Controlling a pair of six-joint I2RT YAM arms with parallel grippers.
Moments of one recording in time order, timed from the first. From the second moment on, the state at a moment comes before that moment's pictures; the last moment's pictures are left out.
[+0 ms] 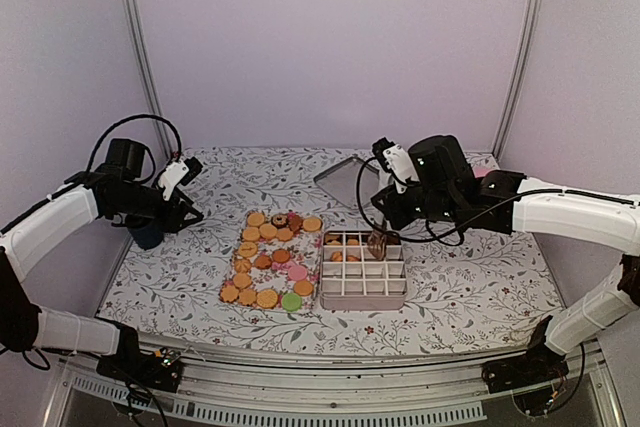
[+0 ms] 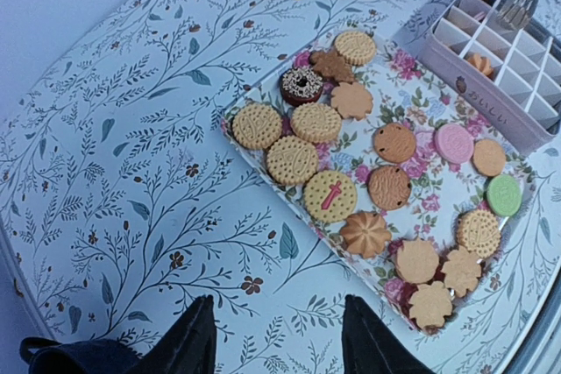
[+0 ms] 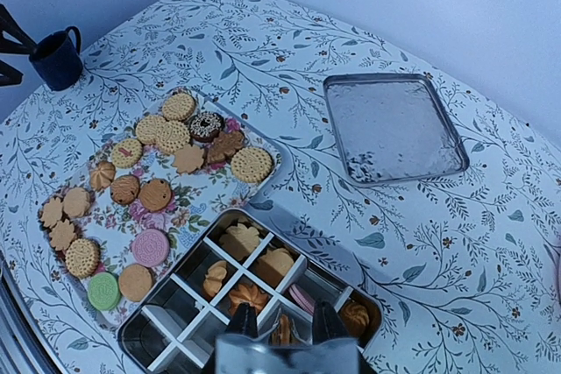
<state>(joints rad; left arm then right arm) -0.12 1.18 0.90 -0.58 0.43 0.57 0.90 1.41 1.11 -0.28 0.23 0.15</state>
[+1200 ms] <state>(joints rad) -0.09 1.20 0.91 -0.62 0.43 0.56 1.01 1.99 1.69 -0.16 0.05 0.12</state>
